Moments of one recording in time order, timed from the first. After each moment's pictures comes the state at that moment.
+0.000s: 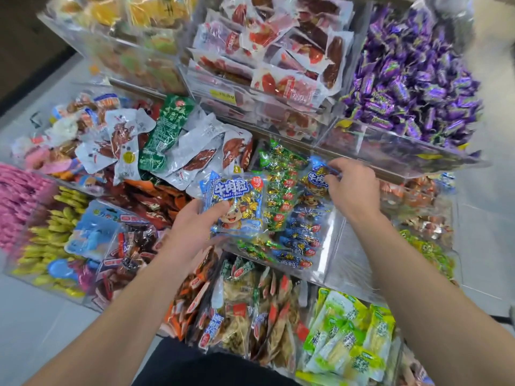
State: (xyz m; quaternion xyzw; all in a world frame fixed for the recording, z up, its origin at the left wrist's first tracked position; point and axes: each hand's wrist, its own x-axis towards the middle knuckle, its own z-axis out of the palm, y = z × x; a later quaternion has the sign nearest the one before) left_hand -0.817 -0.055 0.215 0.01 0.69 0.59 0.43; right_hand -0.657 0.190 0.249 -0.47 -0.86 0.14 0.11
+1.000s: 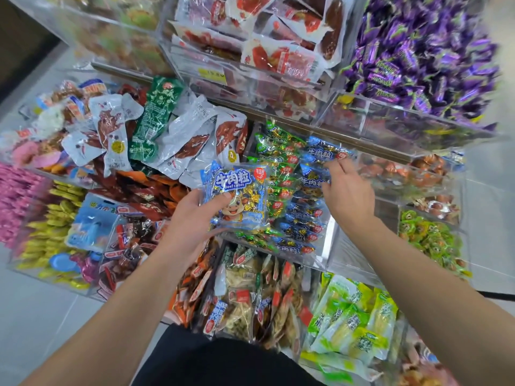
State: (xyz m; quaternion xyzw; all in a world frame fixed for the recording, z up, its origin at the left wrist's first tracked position) left_hand -0.806 -0.051 0.221 0.04 0.69 0.57 0.44; right_hand -0.635 0.180 0.195 -0.44 -0.90 0.03 0.02
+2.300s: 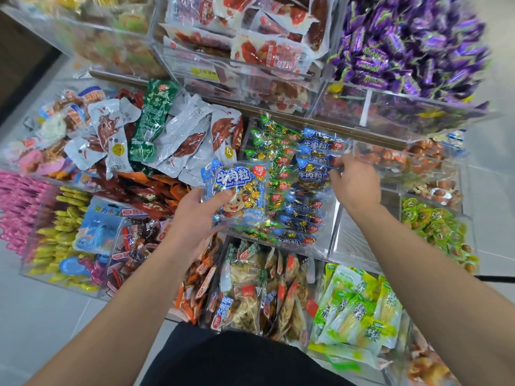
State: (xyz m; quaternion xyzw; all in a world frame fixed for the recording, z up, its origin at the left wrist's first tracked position) left_hand -0.799 -0.047 0.227 0.02 0.68 0.59 0.42; right_hand -0.619 0.195 0.189 -0.52 -0.84 0.14 0.07
